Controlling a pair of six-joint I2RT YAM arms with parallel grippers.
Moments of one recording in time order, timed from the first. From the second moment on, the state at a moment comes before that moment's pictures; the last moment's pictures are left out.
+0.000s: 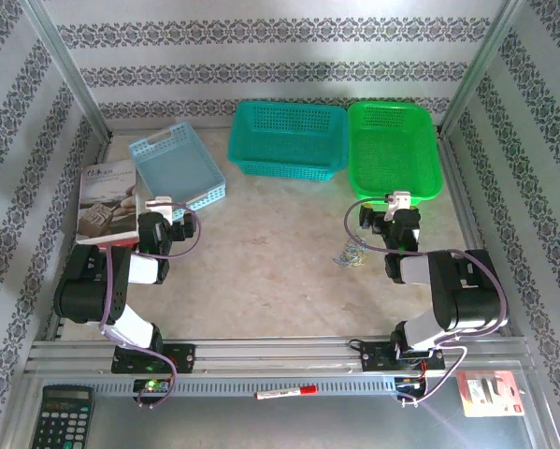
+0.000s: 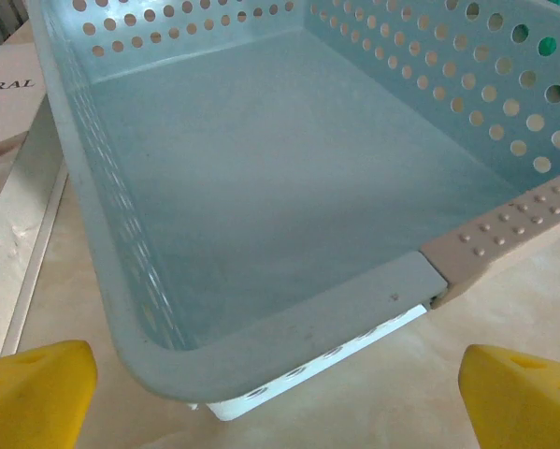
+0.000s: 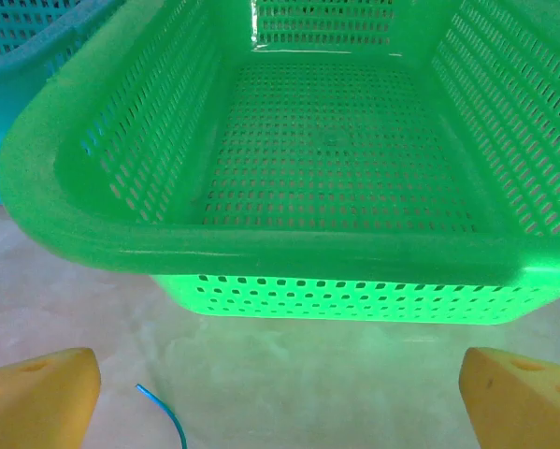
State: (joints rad) left arm 0.01 1.58 0.37 0.80 -0.08 -0.03; right arm 0.02 1.51 0.35 0.81 0.06 0.05
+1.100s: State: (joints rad) left arm 0.01 1.58 0.38 0.82 -0.04 -0.01; right arm 0.02 1.52 0.36 0.83 0.06 0.05
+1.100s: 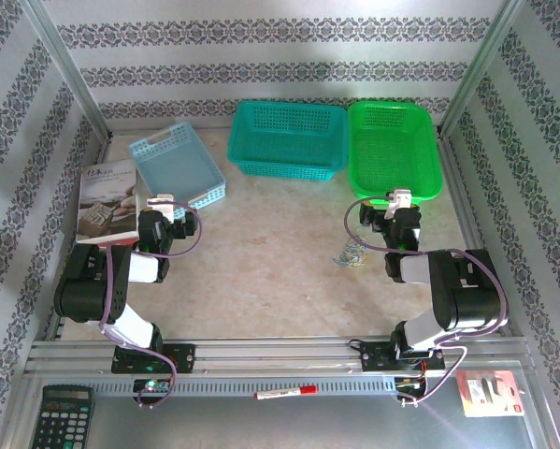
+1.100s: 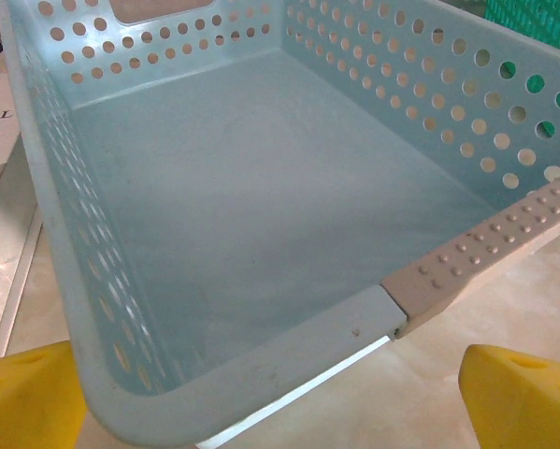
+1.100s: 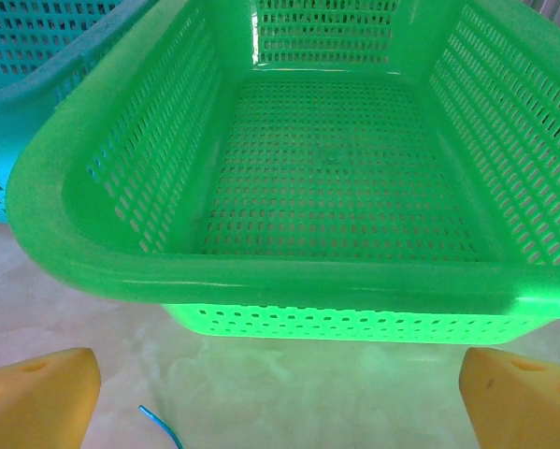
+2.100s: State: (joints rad) left arm -0.02 0.88 0.50 0.25 -0.11 -0.44; right arm -0.02 0.78 0.32 0.23 -0.02 0.60
